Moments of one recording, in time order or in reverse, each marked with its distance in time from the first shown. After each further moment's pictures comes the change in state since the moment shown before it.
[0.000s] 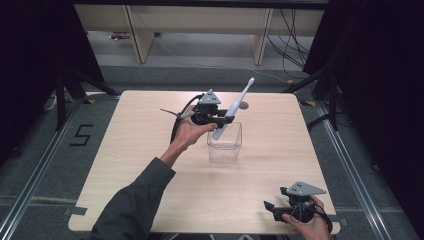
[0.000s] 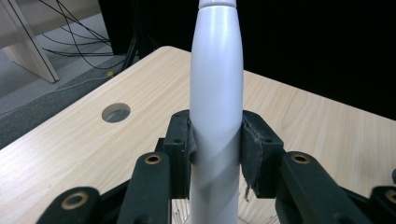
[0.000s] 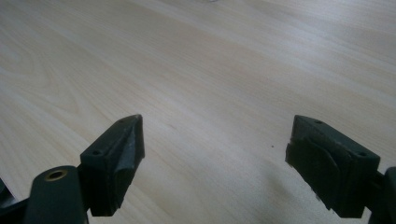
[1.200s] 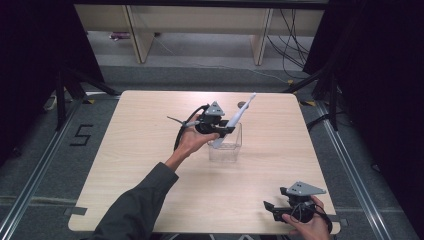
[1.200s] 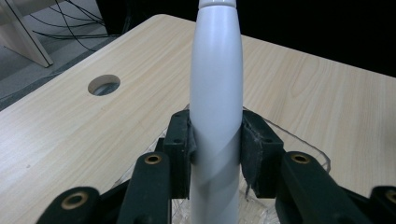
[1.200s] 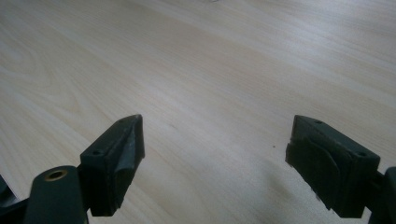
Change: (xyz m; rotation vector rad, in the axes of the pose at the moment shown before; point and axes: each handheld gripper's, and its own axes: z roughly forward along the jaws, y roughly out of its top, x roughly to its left) left arm -0.002 -0.030 0.026 0.082 -0.004 0.037; right arm 0.000 0.000 0.001 -0.006 0.012 0.001
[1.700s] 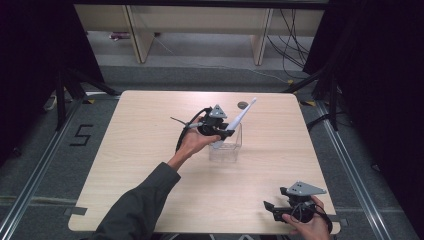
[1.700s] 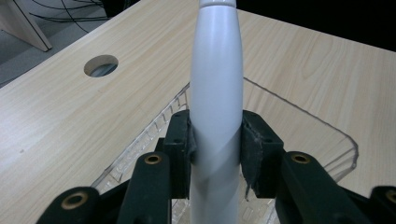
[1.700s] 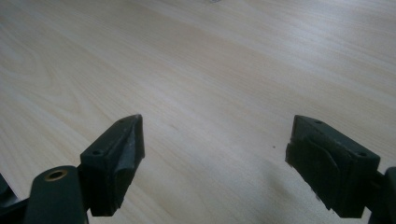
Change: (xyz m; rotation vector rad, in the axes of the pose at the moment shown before) left arm 0.001 -0.007 0.011 0.062 0.017 -0.004; right arm 0.000 0.000 -0.001 0.008 0.002 0.001
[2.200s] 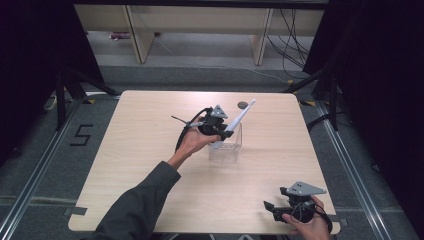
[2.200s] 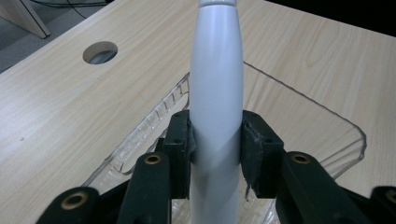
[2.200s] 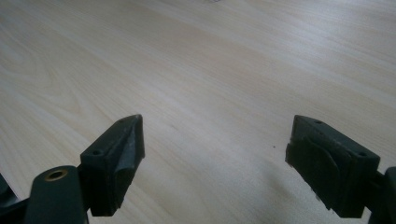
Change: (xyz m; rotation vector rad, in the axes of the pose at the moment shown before) left arm 0.001 0.002 0.000 0.083 0.005 0.011; right arm 0.000 0.000 0.000 0.001 0.002 0.002
